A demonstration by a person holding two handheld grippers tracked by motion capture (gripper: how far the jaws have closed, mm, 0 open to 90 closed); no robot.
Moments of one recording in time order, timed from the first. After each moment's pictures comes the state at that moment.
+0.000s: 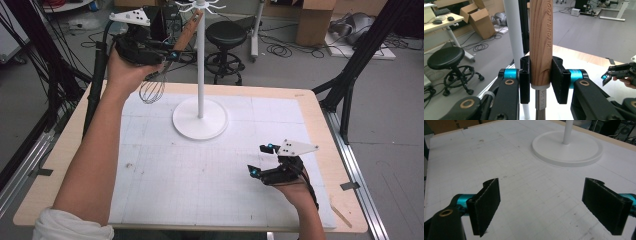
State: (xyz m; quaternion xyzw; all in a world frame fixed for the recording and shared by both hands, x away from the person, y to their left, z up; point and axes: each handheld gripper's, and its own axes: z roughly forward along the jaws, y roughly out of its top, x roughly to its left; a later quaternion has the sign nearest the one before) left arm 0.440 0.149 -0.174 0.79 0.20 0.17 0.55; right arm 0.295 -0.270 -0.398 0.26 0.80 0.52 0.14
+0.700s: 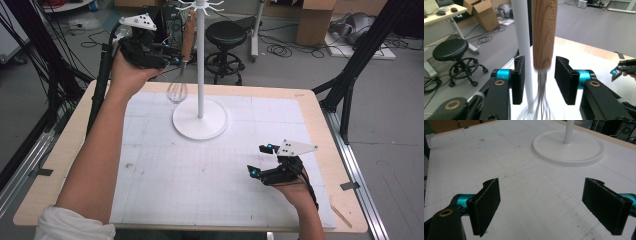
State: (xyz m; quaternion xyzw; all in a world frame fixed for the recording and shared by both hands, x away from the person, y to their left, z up) left arm 0.448 0.145 -0.183 0.81 0.21 0.17 0.53; right arm 0.295 -0.270 -0.398 0.26 0.81 0.51 0.14
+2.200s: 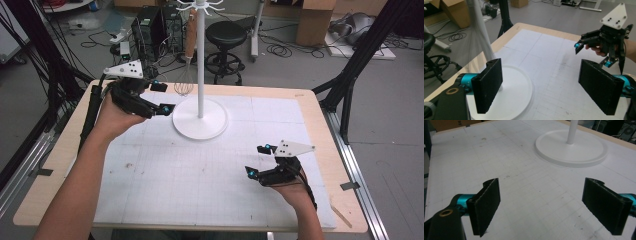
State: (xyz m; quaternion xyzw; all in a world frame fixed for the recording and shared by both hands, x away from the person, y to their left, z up) left arm 0.385 0.170 -0.253 0.81 0.17 0.10 0.55; right arm 0.294 -0.264 -0.398 0.25 0.81 0.51 0.14
